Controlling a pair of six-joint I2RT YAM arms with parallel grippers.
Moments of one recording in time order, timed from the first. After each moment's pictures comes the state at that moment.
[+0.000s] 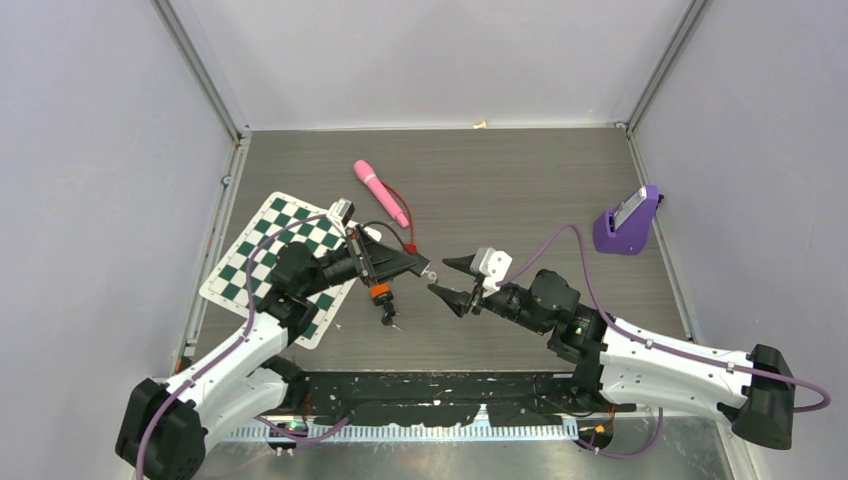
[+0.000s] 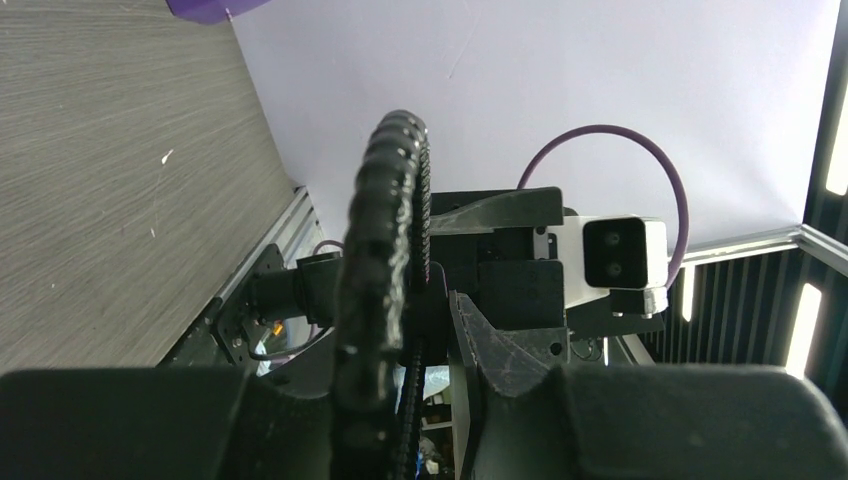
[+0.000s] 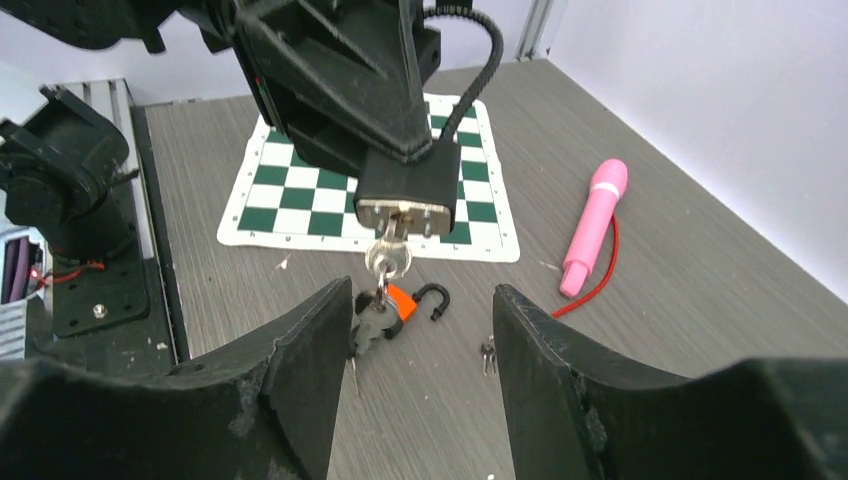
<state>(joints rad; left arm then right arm) -0.50 0.90 0.44 0.58 0.67 -1.42 1.09 0.82 0.51 0.36 0.02 -0.15</state>
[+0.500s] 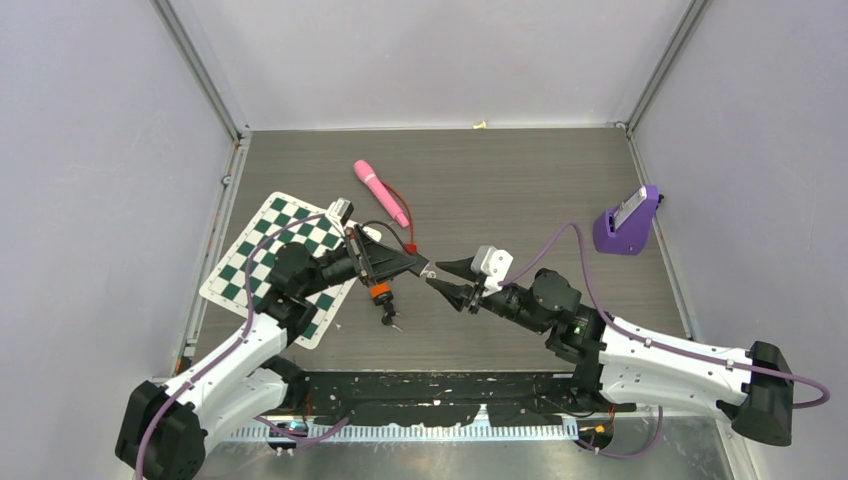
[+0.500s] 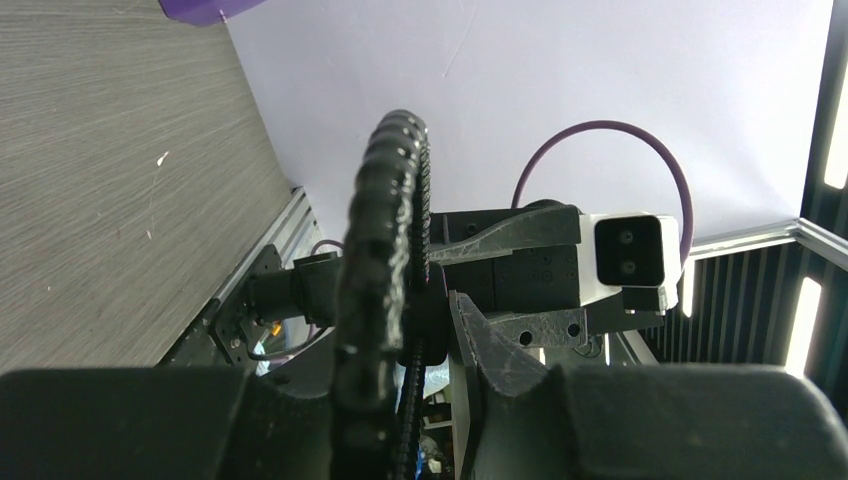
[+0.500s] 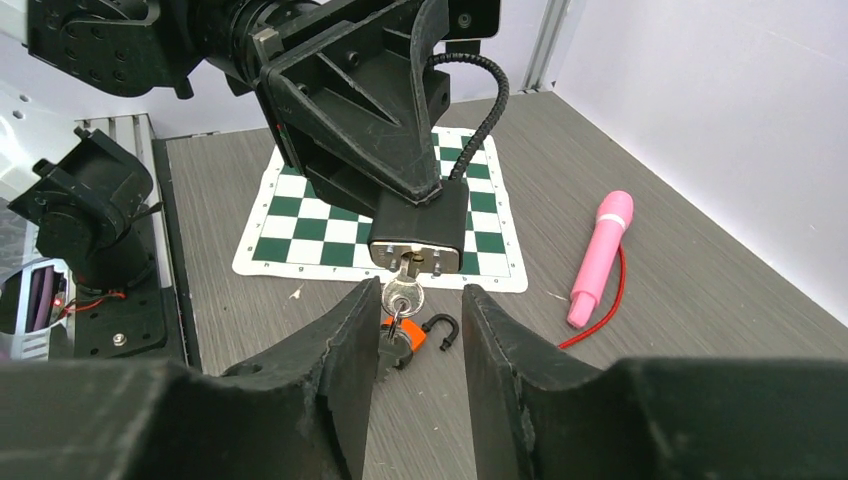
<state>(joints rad) -0.50 0.89 0.44 0.58 0.68 -1.42 1.11 0.83 0.54 0.41 0.02 -0.14</state>
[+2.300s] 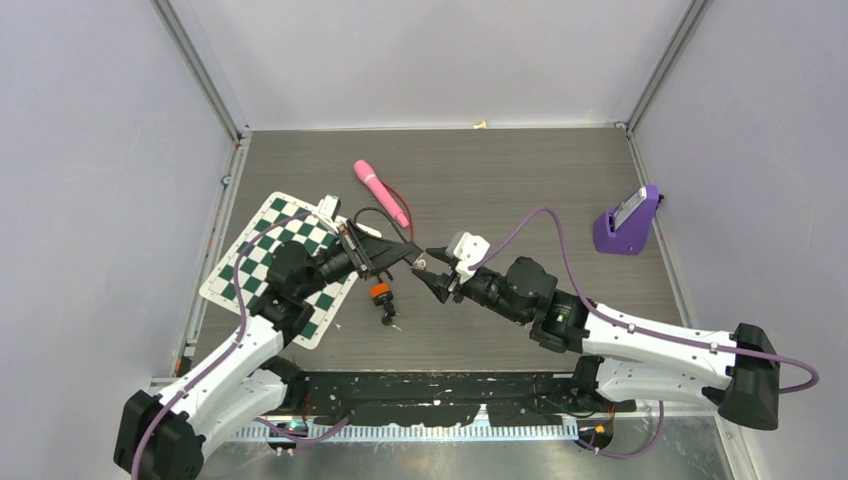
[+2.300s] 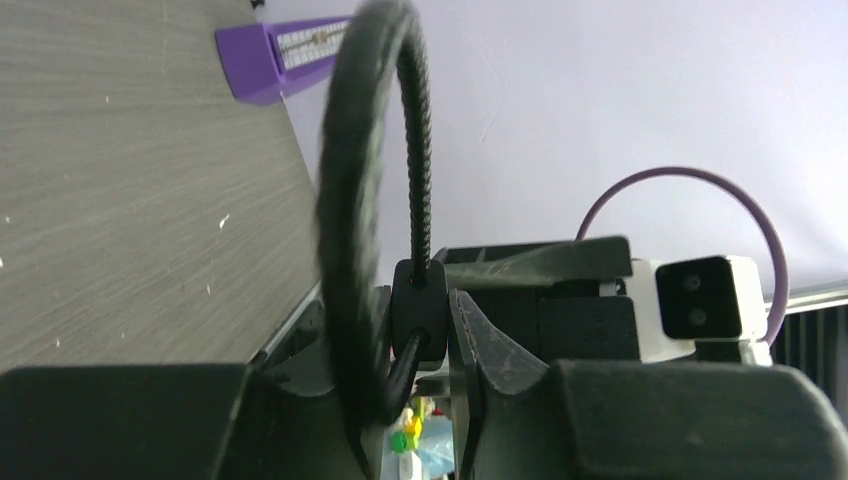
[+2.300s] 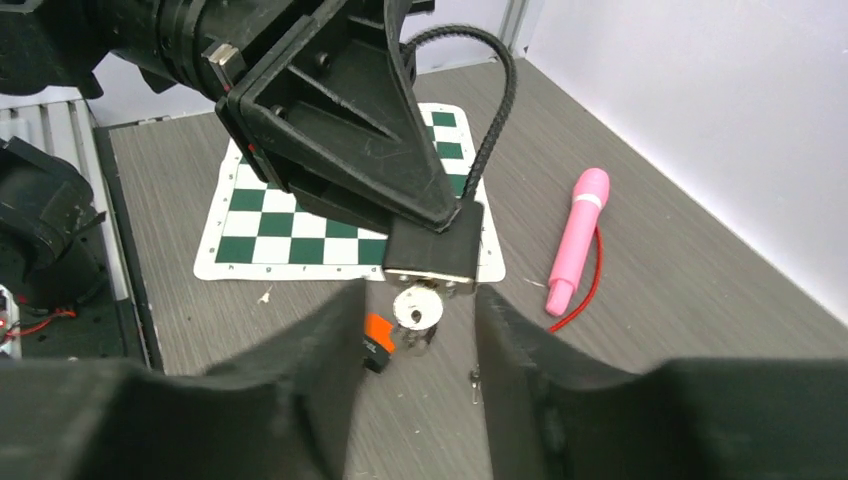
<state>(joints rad) -0.51 0.84 0.47 0.47 0.50 -1.31 1.13 1.00 0.69 0.34 0.13 -0.16</state>
